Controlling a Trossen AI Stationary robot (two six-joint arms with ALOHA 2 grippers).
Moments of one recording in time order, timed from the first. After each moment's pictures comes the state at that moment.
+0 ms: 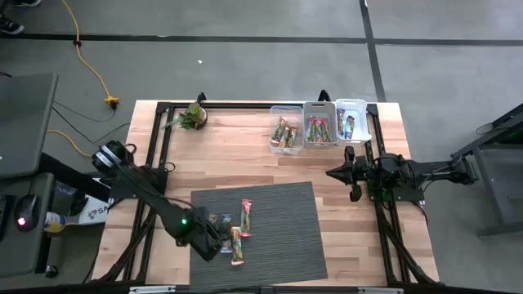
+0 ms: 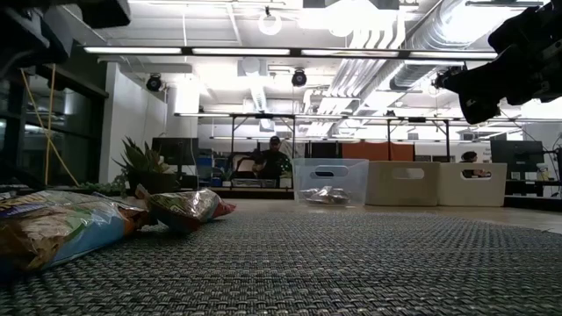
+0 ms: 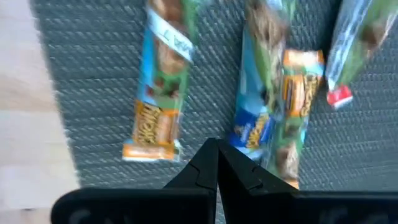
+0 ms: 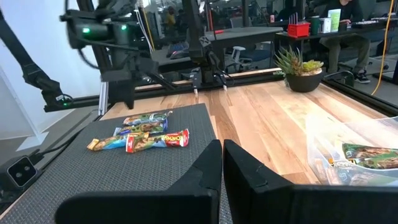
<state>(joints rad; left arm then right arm) -0.71 1.67 1.14 -0.78 -0.11 -2.38 0.05 0.09 0.01 0.03 0.03 0.16</state>
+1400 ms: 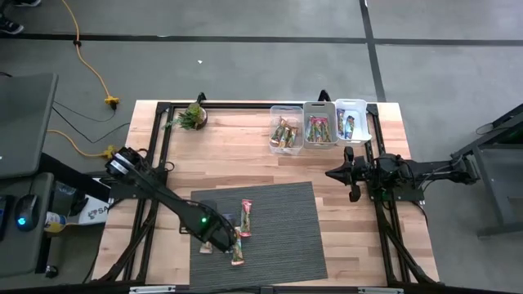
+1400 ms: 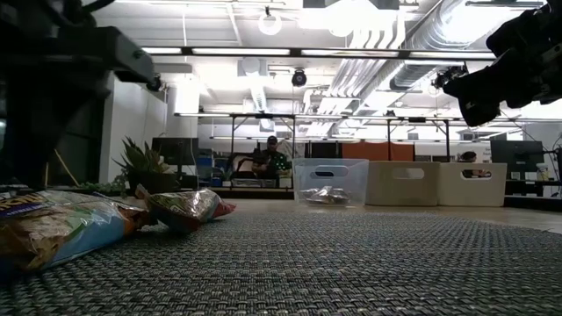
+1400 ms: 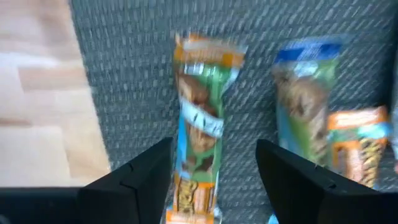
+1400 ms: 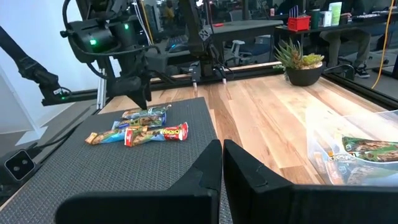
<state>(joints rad) -0.61 1.81 1.25 -1.02 -0.03 -2.15 0.05 0.11 0.01 0.03 0.03 0.16</state>
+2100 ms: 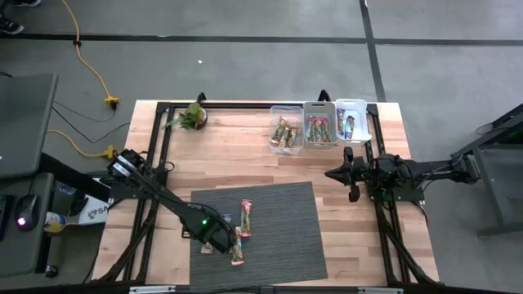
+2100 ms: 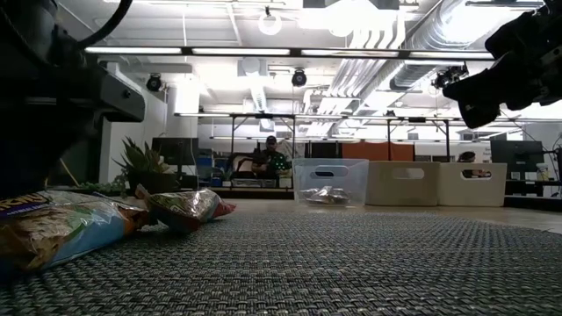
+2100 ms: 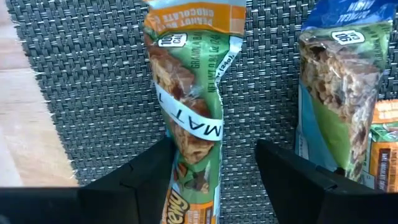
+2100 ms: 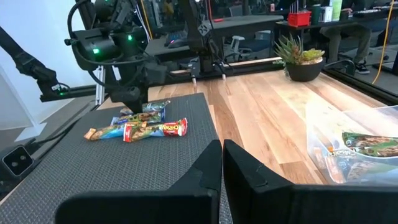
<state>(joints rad) -0.62 1.83 1.14 -0.81 0.02 -2.16 0.05 0.13 0.01 0.03 0.03 0.16</state>
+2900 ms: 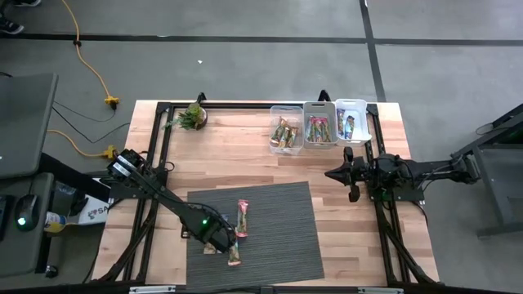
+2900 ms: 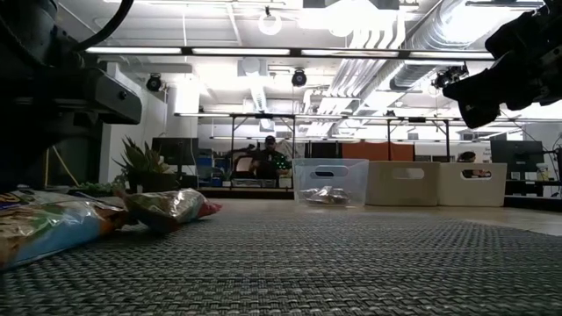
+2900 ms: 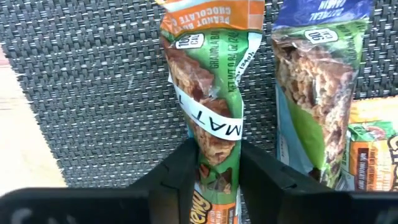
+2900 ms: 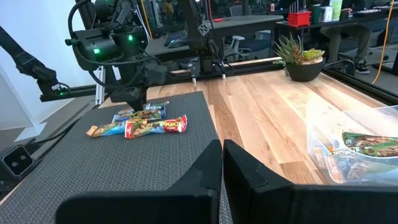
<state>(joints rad) -0.62 1.83 1.14 -0.82 0.05 -2.15 0.05 0.13 0.01 0.03 0.03 0.16</state>
